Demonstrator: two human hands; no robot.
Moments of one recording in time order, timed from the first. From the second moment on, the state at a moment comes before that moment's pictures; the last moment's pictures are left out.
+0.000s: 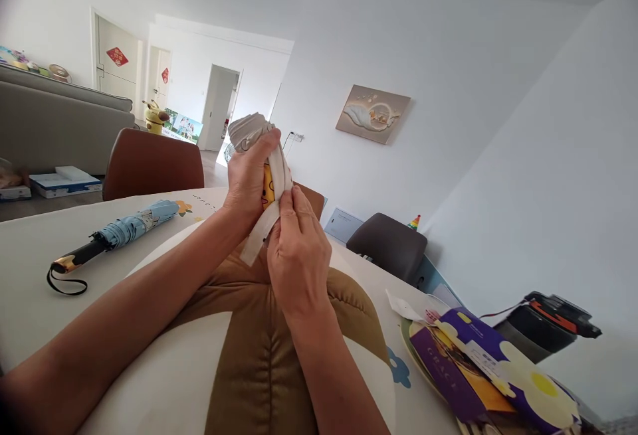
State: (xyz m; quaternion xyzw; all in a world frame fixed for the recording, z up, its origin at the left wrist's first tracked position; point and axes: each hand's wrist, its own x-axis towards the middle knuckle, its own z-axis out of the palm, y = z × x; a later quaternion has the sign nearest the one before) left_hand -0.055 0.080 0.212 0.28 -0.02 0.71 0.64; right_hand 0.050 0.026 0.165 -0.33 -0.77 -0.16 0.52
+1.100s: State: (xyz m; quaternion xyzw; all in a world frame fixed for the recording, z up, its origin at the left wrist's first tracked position) left_hand -0.068 0.085 0.207 0.48 0.05 0.56 0.68; right_hand 0.064 0.037 0.184 -0.31 -0.50 0.49 0.64
